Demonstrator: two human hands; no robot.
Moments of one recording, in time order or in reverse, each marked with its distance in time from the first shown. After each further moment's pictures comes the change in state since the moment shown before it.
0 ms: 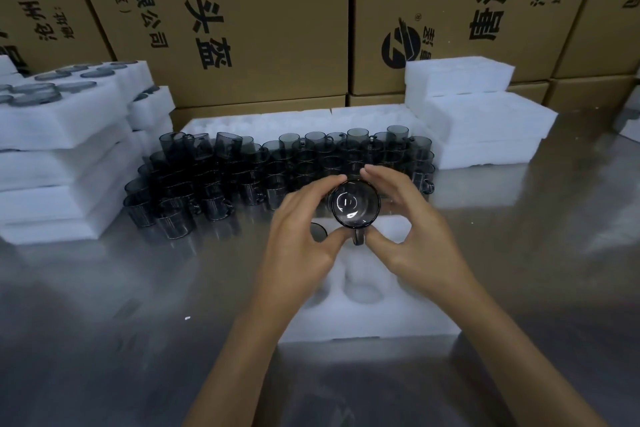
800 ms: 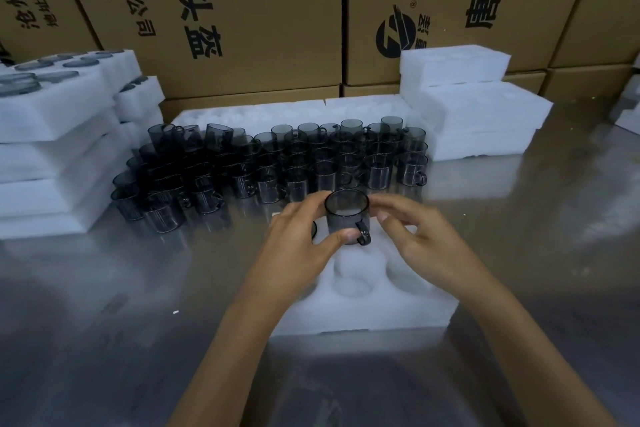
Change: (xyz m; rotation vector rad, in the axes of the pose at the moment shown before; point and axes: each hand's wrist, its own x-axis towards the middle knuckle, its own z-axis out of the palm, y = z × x) left_hand 0.000 -0.019 0.011 0.167 -0.234 -0.197; right_hand -0.004 0.011 -0.023 -0.105 -0.123 0.238
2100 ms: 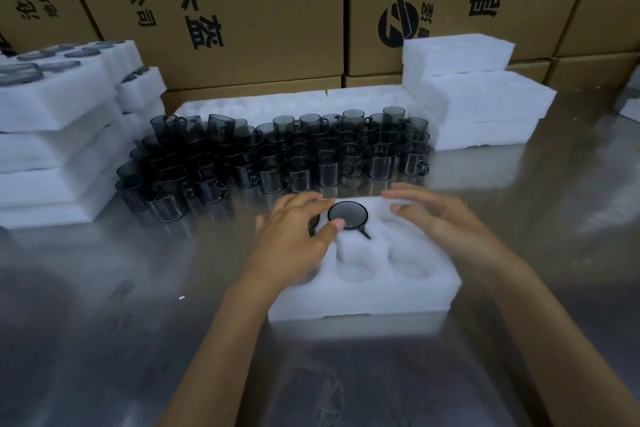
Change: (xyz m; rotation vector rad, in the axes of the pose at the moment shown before) left_hand 0.004 -0.010 0.000 0.240 -0.053 -0.042; right_hand -0.001 0.015 -0.017 0.180 -0.014 0.234
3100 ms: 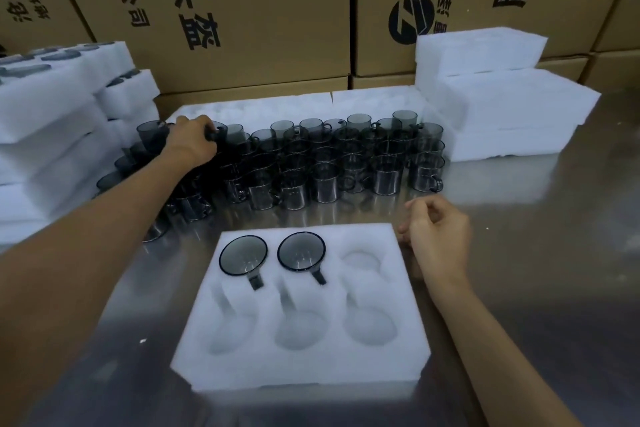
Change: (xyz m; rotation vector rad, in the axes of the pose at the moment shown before) left_hand 0.203 -0.146 -0.088 0.331 0.173 -0.313; right_hand 0.073 0.061 0.031 0.148 0.632 0.045
